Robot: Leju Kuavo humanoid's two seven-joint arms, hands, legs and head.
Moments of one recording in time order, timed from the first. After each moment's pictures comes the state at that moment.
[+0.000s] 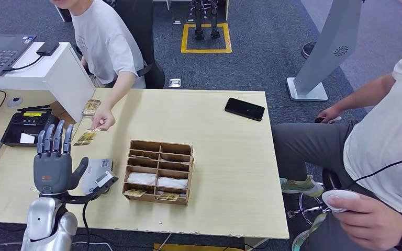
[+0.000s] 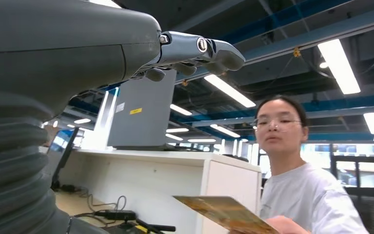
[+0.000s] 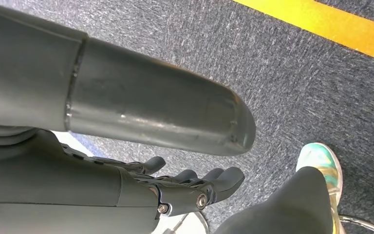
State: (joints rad) left arm -0.06 -0.01 0.20 -1.46 -1.37 0.69 -0.41; right arm -0.07 0.07 -0.90 -0.22 1.54 -0.44 -0.12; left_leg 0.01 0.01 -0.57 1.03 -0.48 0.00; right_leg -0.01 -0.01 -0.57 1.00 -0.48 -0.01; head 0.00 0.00
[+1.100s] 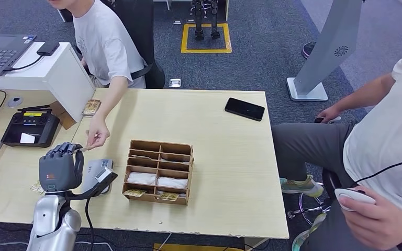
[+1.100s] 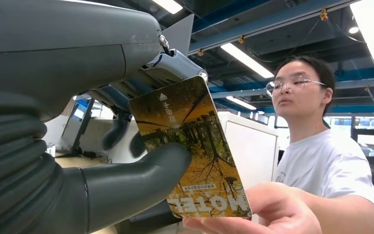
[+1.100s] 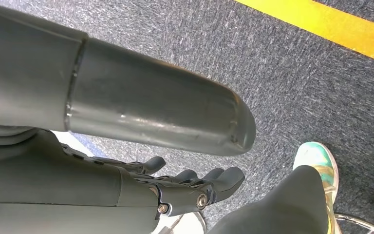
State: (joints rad) left arm -0.12 0.01 0.22 -1.29 -1.30 0.69 -0.39; right arm -0.07 0.07 -0.89 -0.22 1.54 -0.44 -0.12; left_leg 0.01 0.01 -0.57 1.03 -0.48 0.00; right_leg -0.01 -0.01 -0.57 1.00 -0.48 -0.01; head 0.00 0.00
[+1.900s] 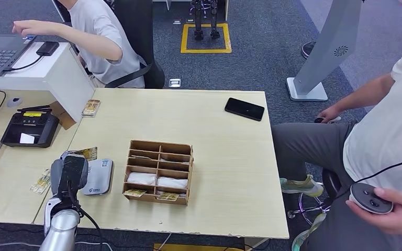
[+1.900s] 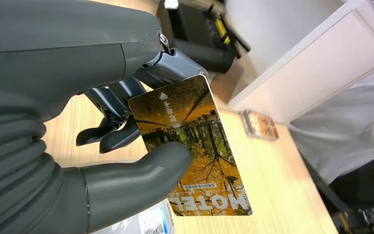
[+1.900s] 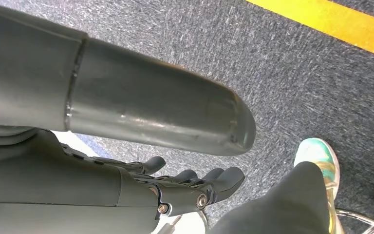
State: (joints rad) left arm -0.09 0.03 0.11 -1.31 -0.39 0.34 -0.33; right arm -0.06 0.07 -0.89 -0.22 1.54 -0.46 -0.12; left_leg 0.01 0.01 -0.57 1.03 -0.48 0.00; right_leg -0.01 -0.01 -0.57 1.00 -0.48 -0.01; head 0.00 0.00
